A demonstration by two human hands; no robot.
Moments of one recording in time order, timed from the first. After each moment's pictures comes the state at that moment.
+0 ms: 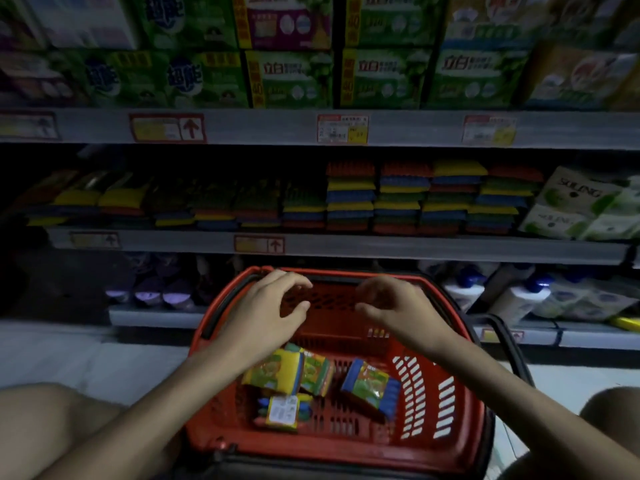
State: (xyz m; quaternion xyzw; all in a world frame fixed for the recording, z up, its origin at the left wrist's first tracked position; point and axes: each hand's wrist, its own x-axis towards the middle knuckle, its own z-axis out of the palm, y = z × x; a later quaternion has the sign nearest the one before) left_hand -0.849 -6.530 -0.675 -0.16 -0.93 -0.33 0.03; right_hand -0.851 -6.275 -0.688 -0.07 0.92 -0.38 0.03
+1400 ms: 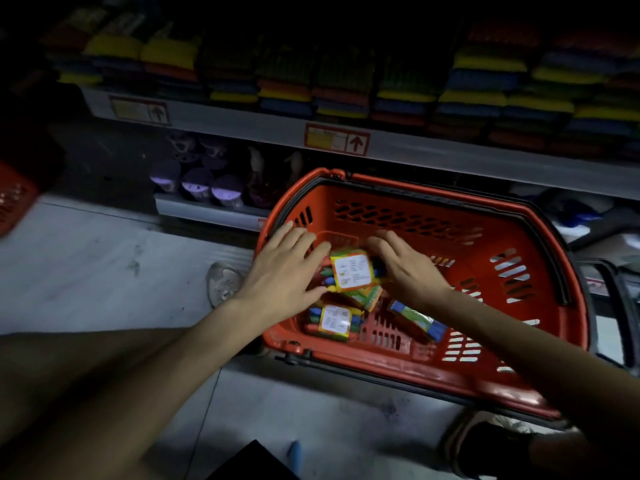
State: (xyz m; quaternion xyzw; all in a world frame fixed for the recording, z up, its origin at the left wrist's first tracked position) left_hand -0.825 -6.626 -0.789 -0.25 -0.97 -0.02 0.03; right_hand -0.870 -6.361 -0.841 -0.31 0.94 -0.16 0.01
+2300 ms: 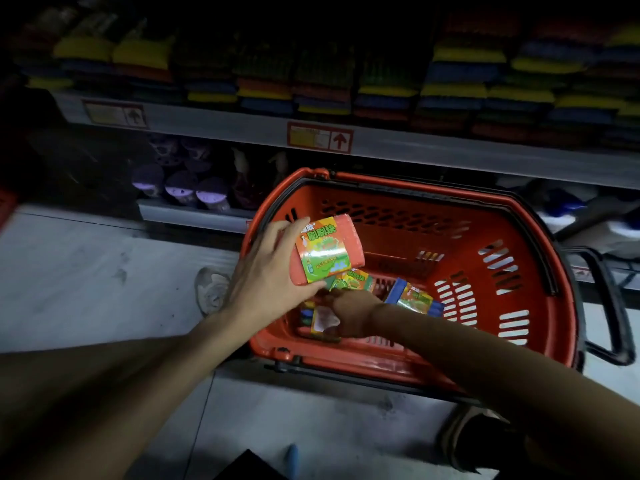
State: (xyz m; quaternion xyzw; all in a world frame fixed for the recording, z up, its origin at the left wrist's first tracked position) left_hand -0.815 -6.620 -0.780 -0.09 -0.96 -0.28 0.03; right_hand -0.842 -6.427 -0.891 -0.31 0.89 -0.01 0.33
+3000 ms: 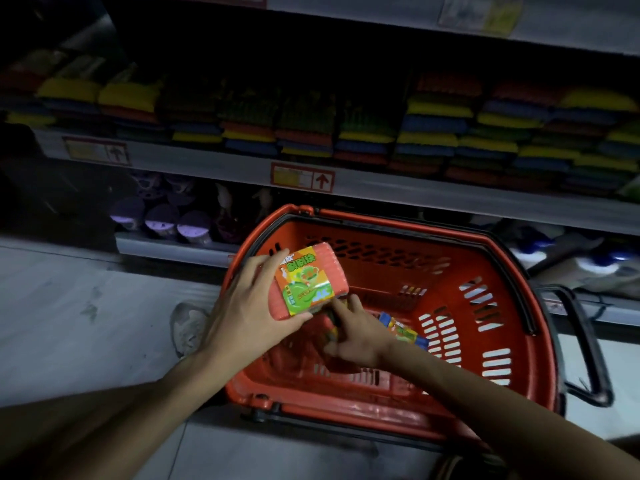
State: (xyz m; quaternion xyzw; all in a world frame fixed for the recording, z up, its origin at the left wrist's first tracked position) left_hand -0.823 -6.619 -0.784 -0.07 -0.95 -0.31 0.07; right_hand -0.847 -6.394 -0.865 -0.13 0.93 -0.22 0.27
